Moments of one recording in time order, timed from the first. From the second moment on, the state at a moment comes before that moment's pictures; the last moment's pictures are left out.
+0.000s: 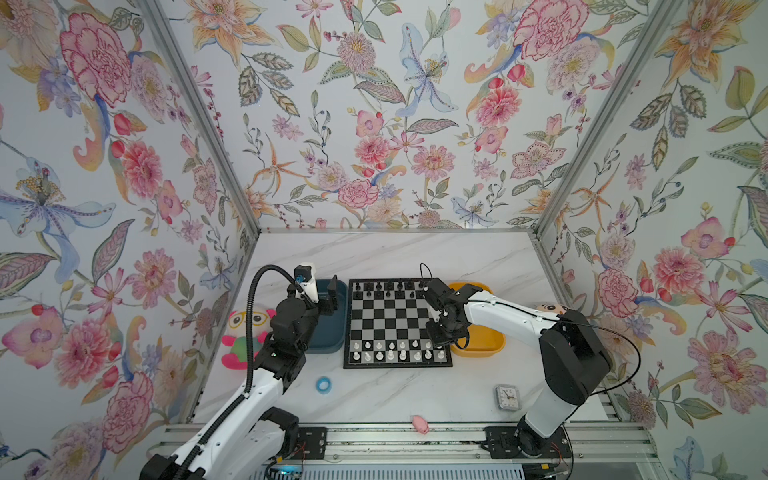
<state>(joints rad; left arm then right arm) -0.37 0.87 0.51 0.27 -0.22 -0.09 0.70 1.72 1.16 -0.90 -0.02 0.39</state>
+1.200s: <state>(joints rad) -0.37 0.87 0.51 0.27 -0.21 -0.09 0.70 1.65 1.17 -0.90 -0.02 0.42</state>
